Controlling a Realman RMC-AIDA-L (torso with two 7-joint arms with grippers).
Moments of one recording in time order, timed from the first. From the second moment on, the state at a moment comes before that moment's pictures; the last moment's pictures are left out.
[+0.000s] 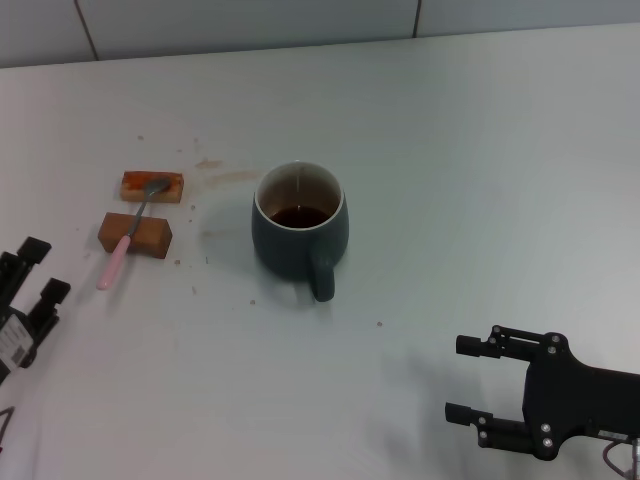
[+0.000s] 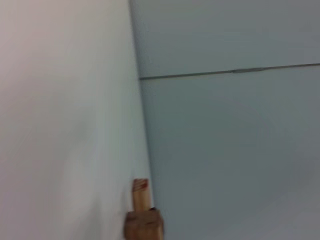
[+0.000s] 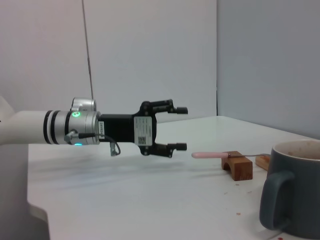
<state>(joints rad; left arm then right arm) -0.16 -2.06 0.54 0.00 1.35 1.50 -1.82 0.32 2.07 -0.43 -0.33 -2.22 -1.72 0.63</state>
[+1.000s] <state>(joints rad) -0.22 -2.07 0.58 -0.05 1.35 1.41 -1.92 0.35 2.07 -0.43 -0.33 -2.22 -1.72 0.64</state>
